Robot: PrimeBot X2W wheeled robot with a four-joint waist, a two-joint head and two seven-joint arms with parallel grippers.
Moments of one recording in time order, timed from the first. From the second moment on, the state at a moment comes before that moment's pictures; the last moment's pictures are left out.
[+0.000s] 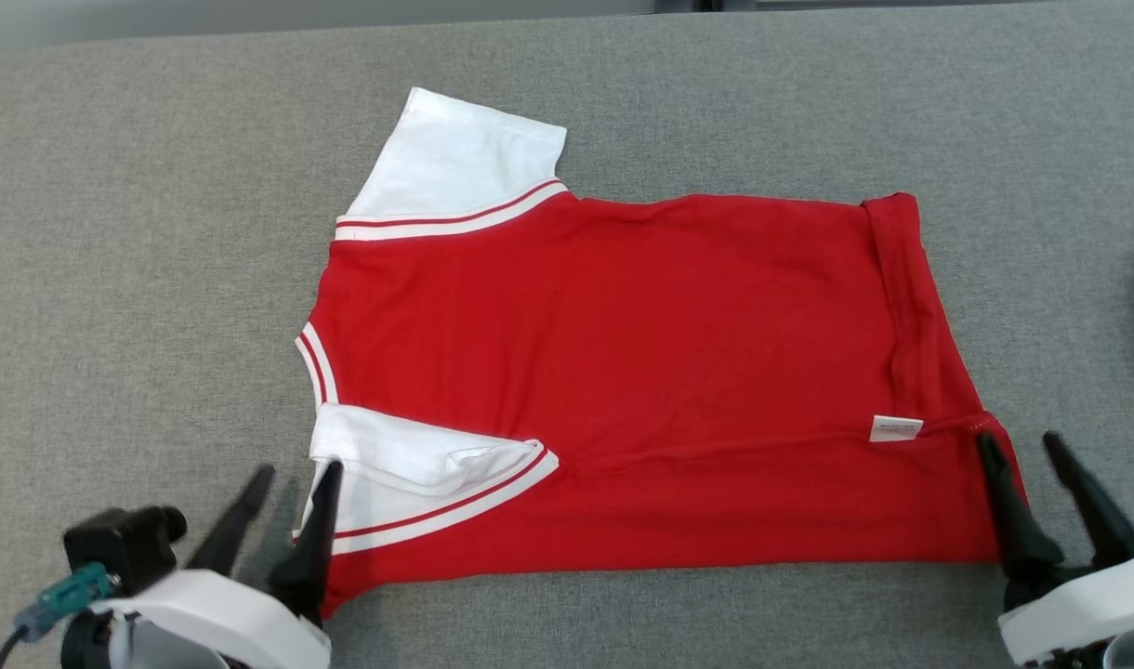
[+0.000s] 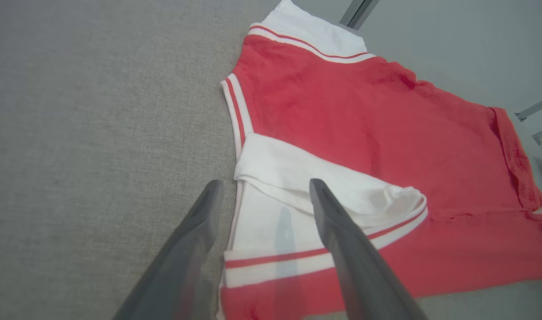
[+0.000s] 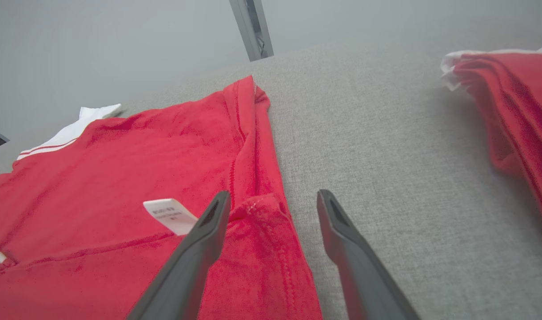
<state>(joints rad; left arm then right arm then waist) 0.10 0.35 -0.25 -0.21 -0.73 0.20 0.17 0.08 -0.18 -0.03 -0.07 0.49 0.13 0.09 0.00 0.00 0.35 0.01</state>
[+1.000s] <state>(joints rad) -0.42 0.36 -0.31 0.00 -0.48 0.11 -0.02 -0.13 -0.12 0.00 -0.11 0.28 0.13 -0.13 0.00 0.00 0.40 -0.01</state>
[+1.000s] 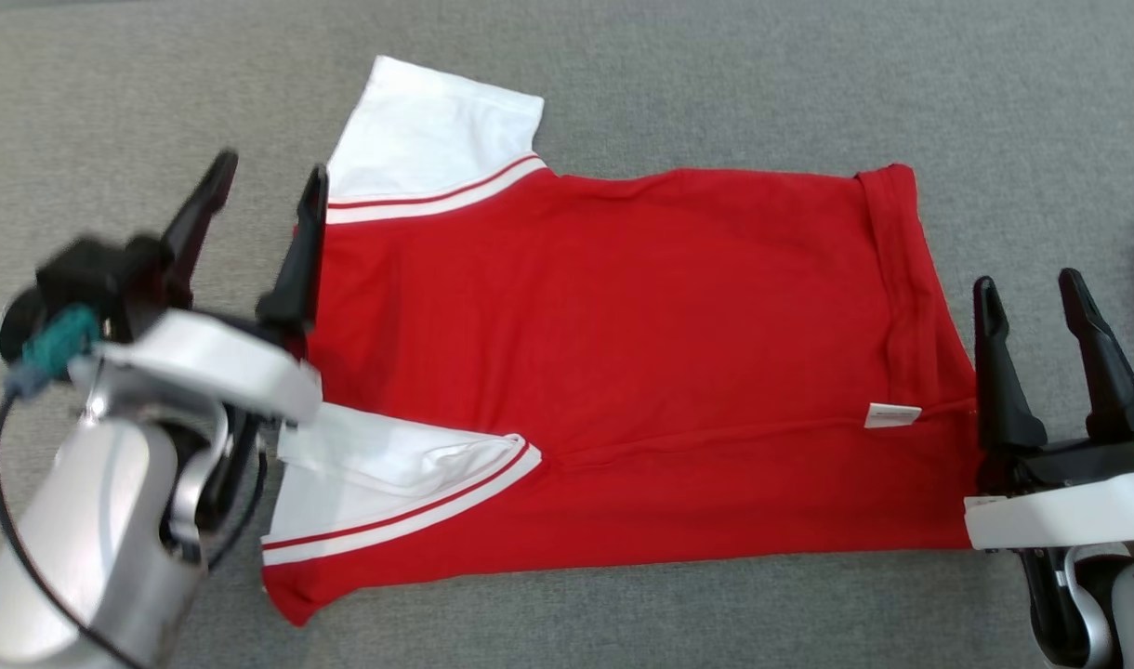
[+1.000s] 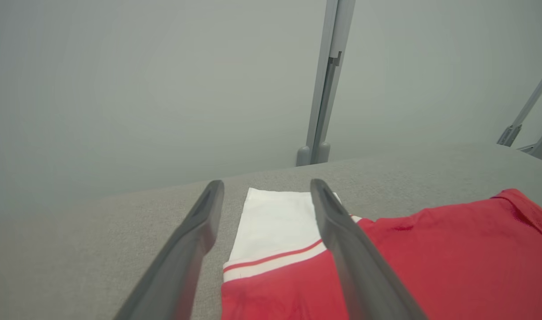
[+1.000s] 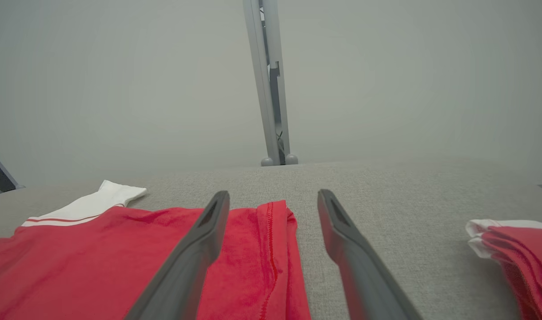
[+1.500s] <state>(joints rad) -0.97 0.40 -0.37 0.59 -0.55 -0.09 0.24 -0.23 -0.10 0.11 -0.02 0.33 0.13 -0.20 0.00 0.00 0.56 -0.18</state>
